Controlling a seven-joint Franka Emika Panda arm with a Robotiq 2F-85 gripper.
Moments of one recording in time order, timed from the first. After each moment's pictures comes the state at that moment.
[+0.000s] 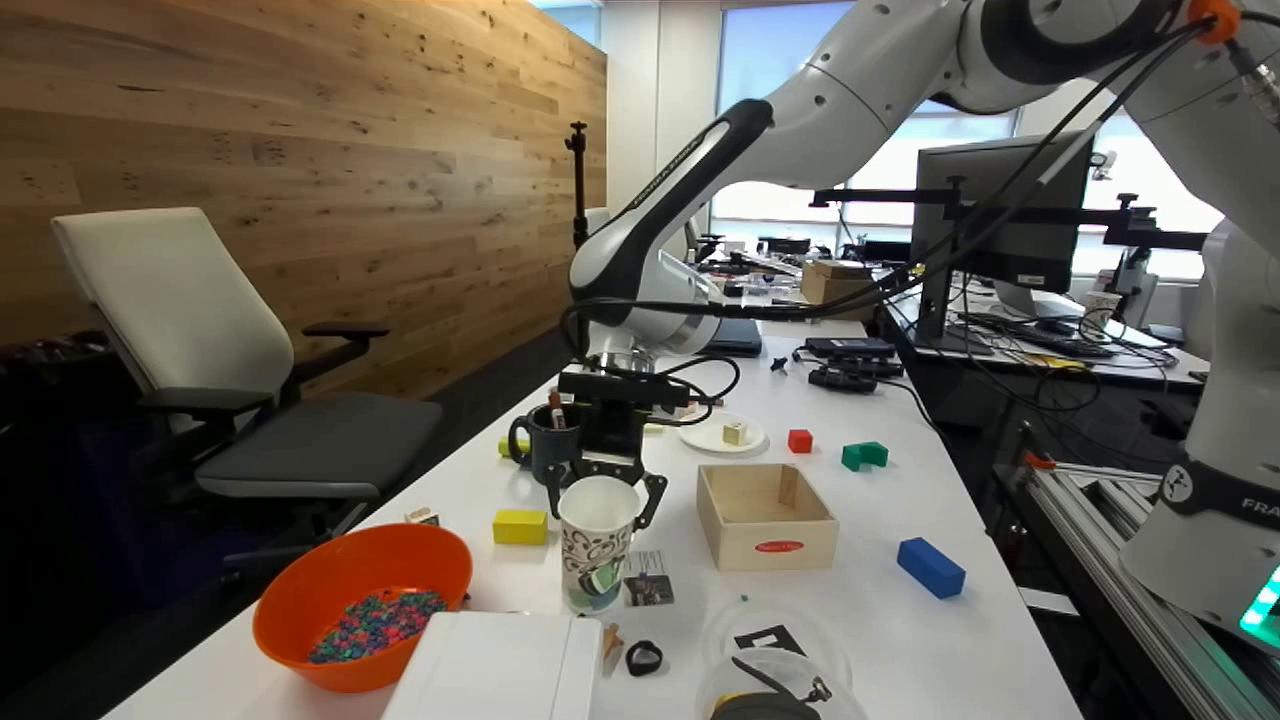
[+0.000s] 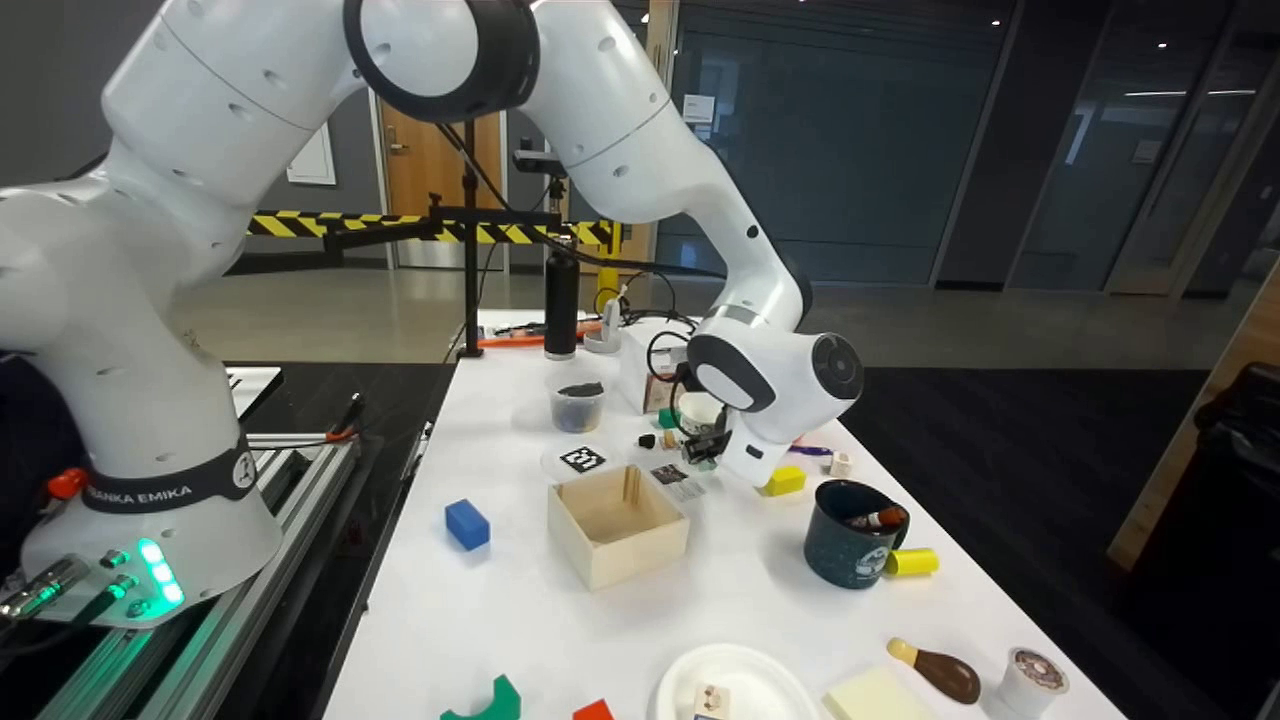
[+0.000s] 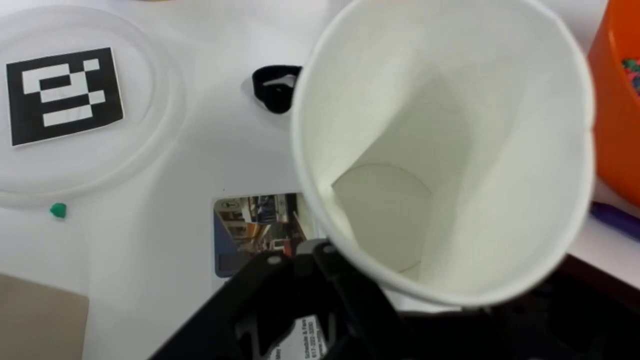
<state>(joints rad) -0.04 0.73 0.09 -1.76 0.84 2.18 0.67</state>
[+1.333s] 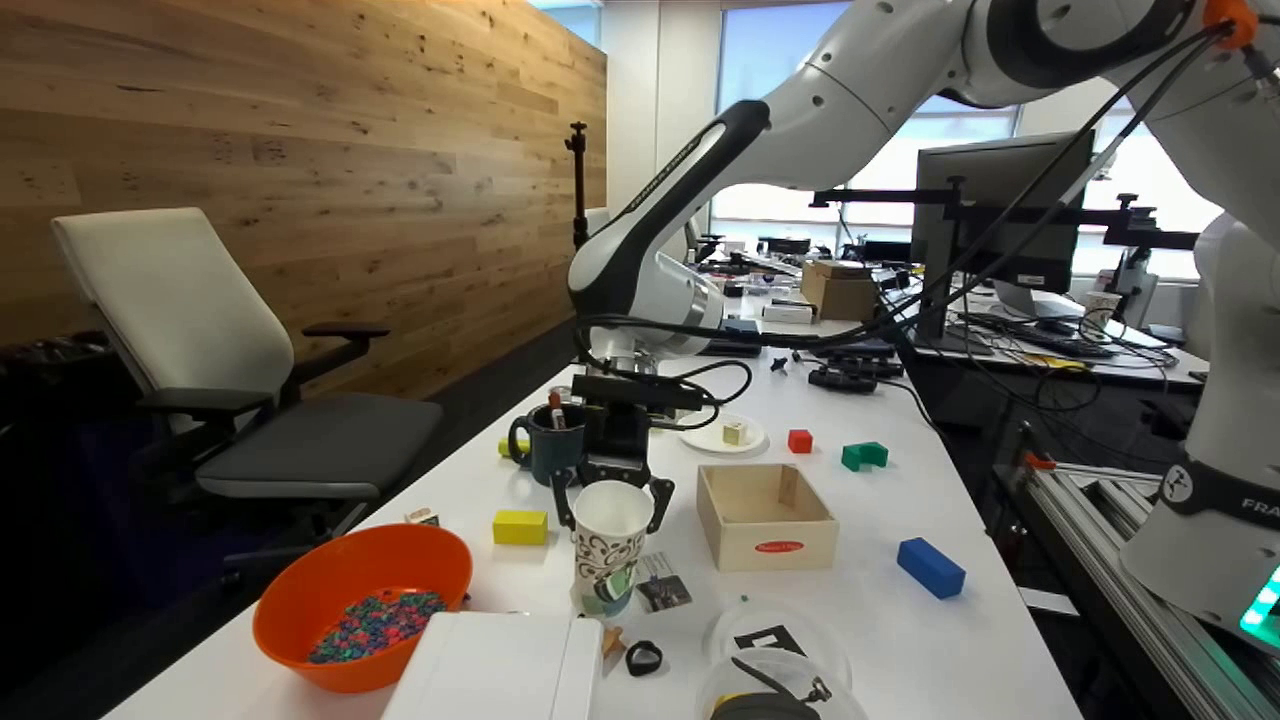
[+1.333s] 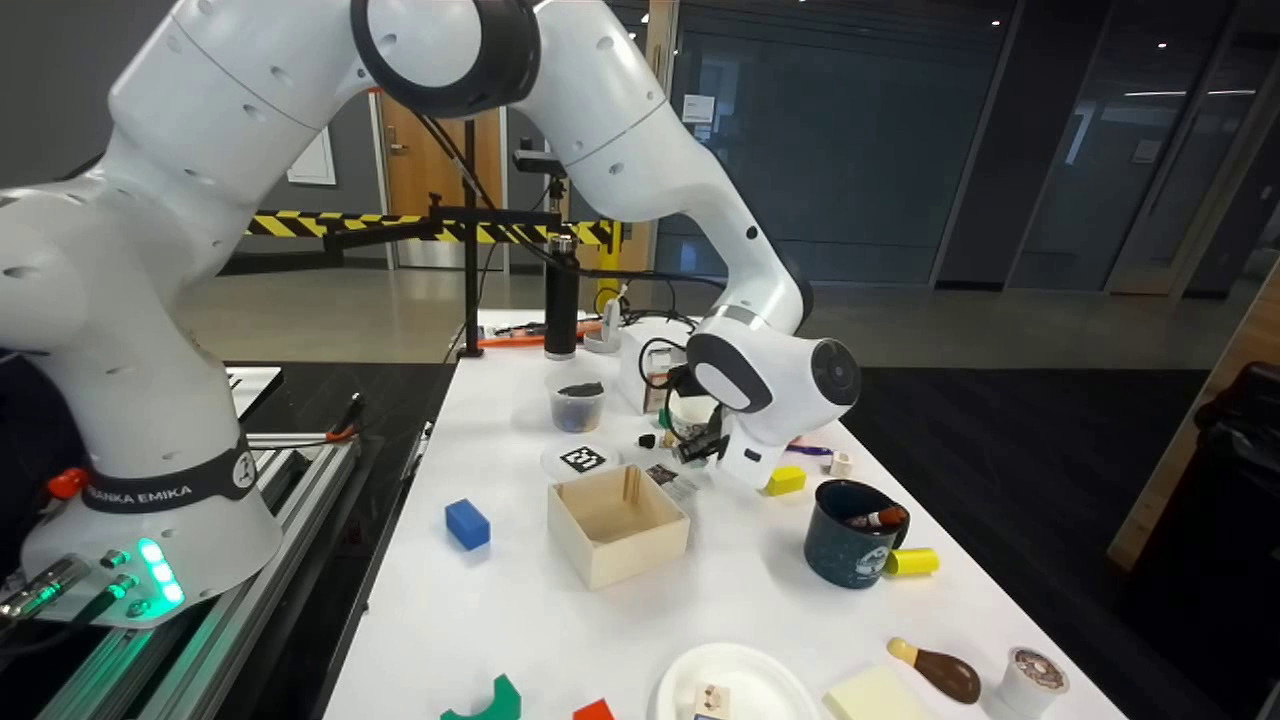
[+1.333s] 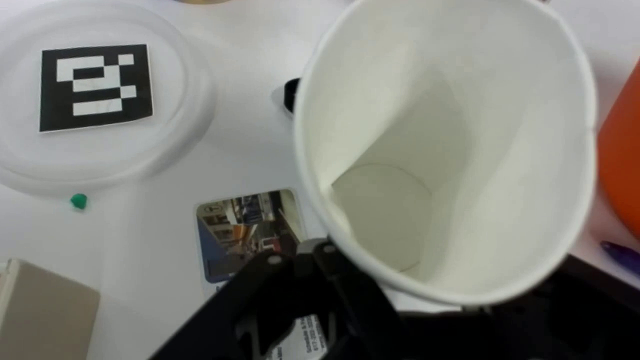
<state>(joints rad) 0.04 0.73 -0.01 -1.76 0.90 2.11 0.54</state>
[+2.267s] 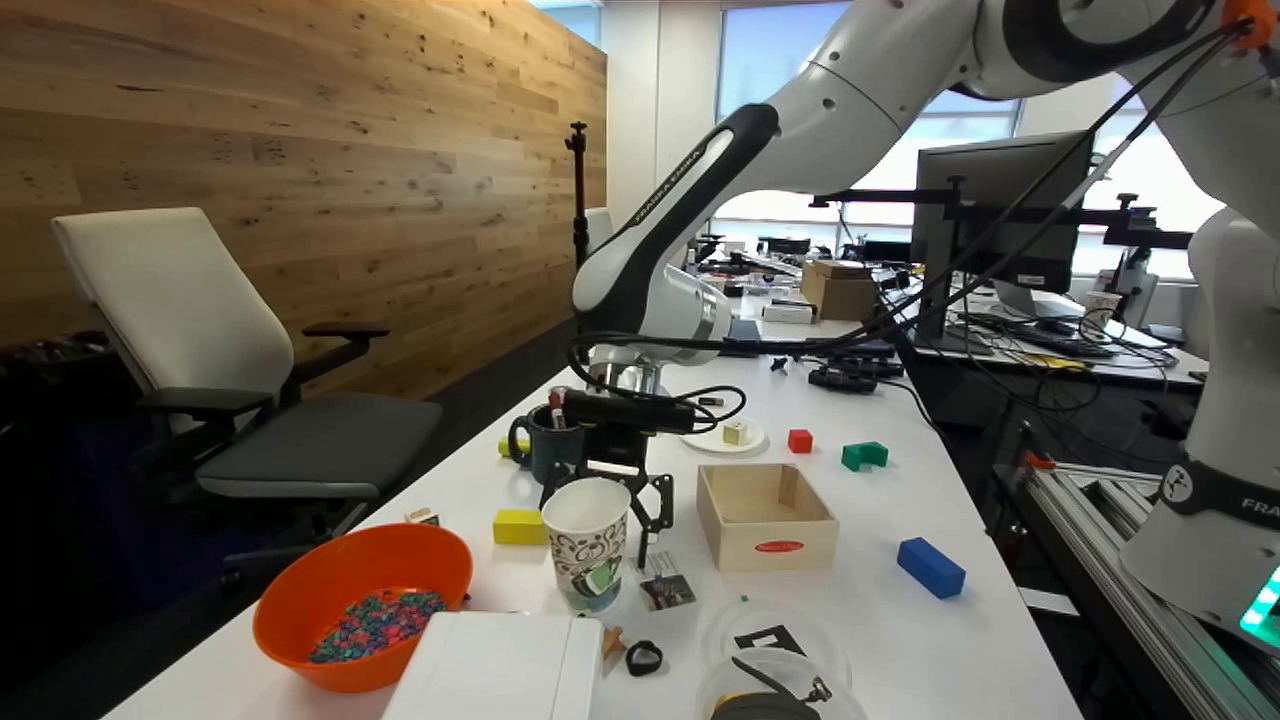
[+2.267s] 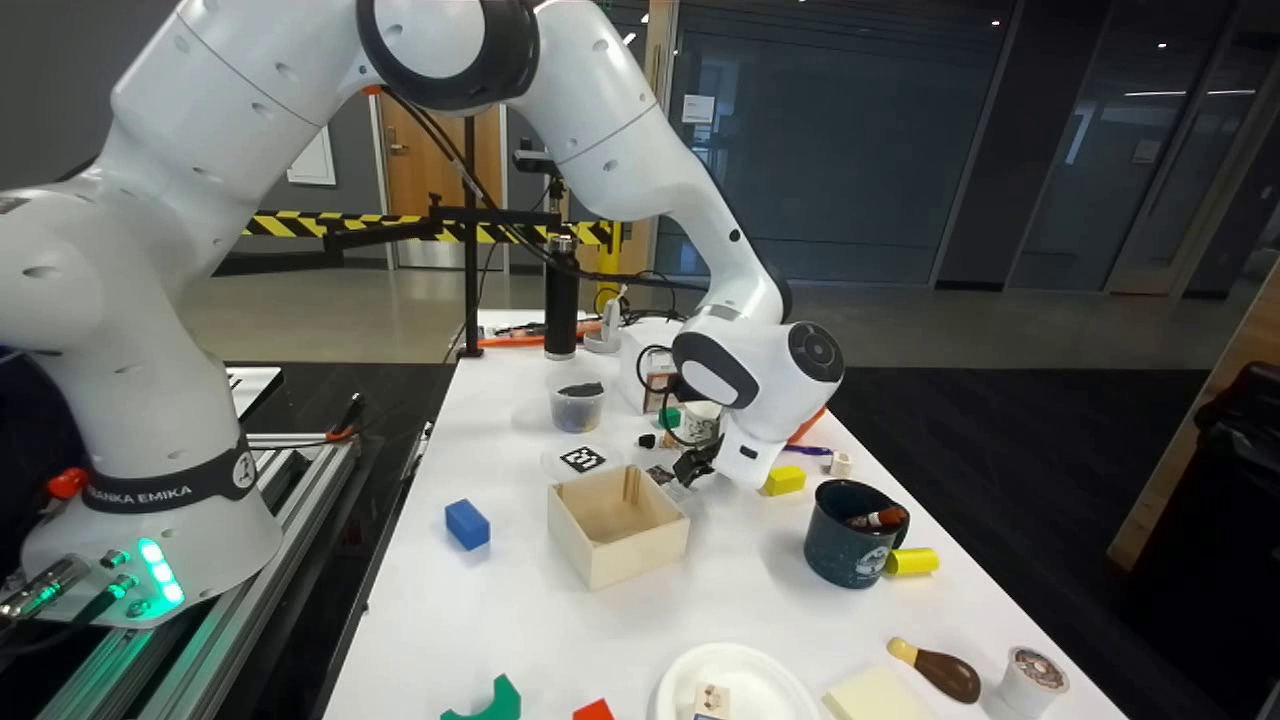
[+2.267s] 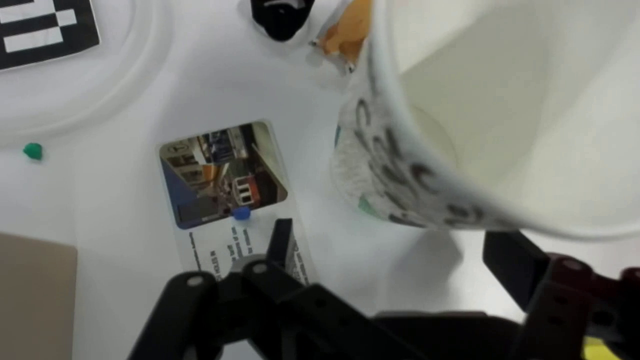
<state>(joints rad) 0.11 0.72 -0.05 -1.80 0.87 2.30 0.65</state>
